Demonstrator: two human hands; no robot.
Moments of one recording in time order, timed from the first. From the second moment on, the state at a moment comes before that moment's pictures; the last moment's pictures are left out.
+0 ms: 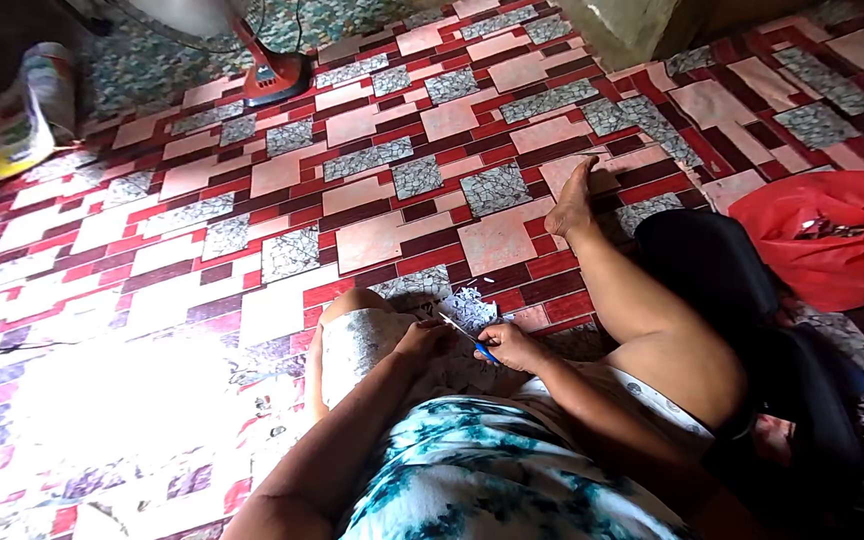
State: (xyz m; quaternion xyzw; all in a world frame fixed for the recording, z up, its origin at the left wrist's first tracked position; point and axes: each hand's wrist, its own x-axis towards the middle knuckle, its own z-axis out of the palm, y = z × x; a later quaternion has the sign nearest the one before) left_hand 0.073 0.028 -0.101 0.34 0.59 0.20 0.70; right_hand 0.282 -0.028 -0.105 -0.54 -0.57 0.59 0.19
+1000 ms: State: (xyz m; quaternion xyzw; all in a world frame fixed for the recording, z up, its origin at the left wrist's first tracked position) left_hand 0.071 0.072 -0.103 0.79 0.44 -0.06 0.41; right_hand 0.302 -0.036 -0.141 -0.78 -0.37 0.38 0.33
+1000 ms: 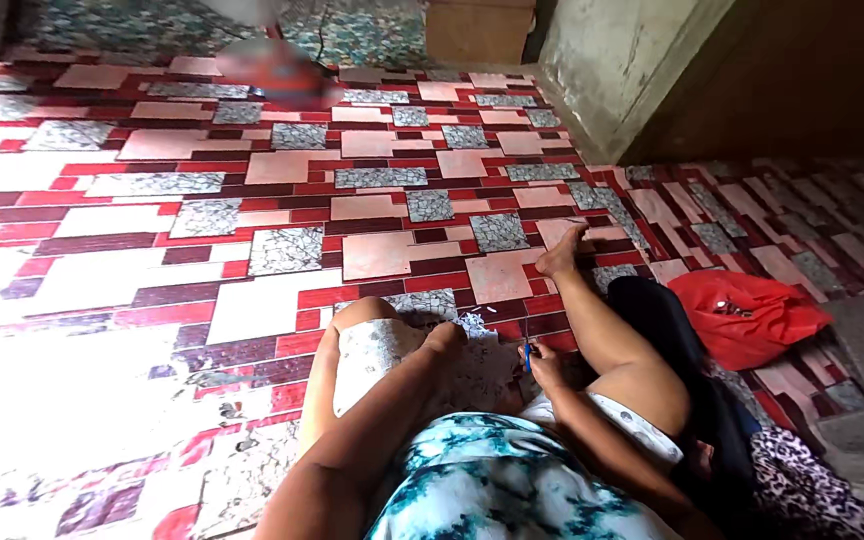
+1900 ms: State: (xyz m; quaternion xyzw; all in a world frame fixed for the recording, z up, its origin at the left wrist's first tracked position) left_hand 0.084 0.017 -0.127 0.85 0.38 -0.24 0.26; right_hand 0.315 -0.104 -0.061 -0.59 -0.31 0.49 0.57
